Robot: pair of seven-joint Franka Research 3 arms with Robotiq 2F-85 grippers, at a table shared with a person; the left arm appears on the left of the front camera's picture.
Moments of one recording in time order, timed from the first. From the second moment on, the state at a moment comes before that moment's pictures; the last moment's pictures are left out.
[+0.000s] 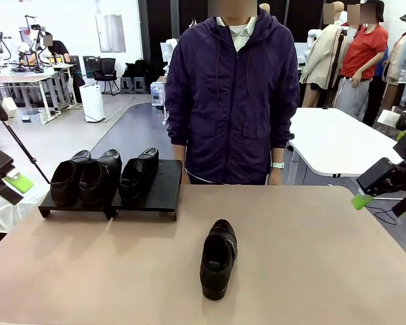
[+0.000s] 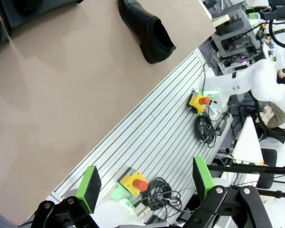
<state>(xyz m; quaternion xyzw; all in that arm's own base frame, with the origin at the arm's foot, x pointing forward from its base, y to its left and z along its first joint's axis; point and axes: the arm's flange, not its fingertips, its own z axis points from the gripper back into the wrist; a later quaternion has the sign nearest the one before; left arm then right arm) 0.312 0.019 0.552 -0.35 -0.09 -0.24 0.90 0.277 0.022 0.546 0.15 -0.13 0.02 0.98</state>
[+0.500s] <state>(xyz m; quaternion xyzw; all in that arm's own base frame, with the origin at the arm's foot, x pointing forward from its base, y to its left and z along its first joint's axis) 0.312 0.019 0.552 -0.35 -0.09 -0.24 0.90 0.276 0.027 0.554 0.15 -0.13 0.03 0.98</state>
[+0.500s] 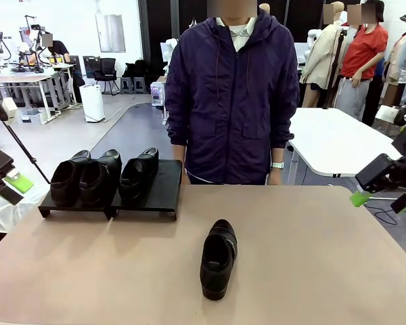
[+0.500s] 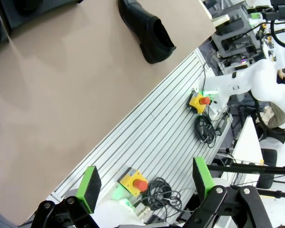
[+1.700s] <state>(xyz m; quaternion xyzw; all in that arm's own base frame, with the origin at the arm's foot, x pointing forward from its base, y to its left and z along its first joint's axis) 0.340 -0.320 0.461 -0.18 -0.03 -0.25 0.95 0.277 0.028 0.553 0.15 -0.13 0.03 0.98</state>
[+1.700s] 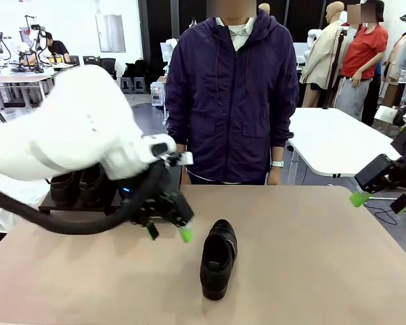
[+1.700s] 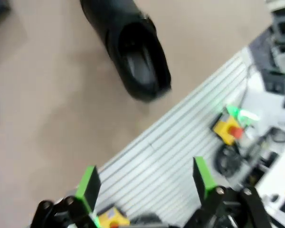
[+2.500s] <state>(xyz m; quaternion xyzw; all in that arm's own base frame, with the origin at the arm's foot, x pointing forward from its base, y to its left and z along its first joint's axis) 0.404 -0.399 0.373 -0.08 -0.11 -0.15 0.98 0.277 0.028 0.554 0.15 -0.13 0.03 0.98</state>
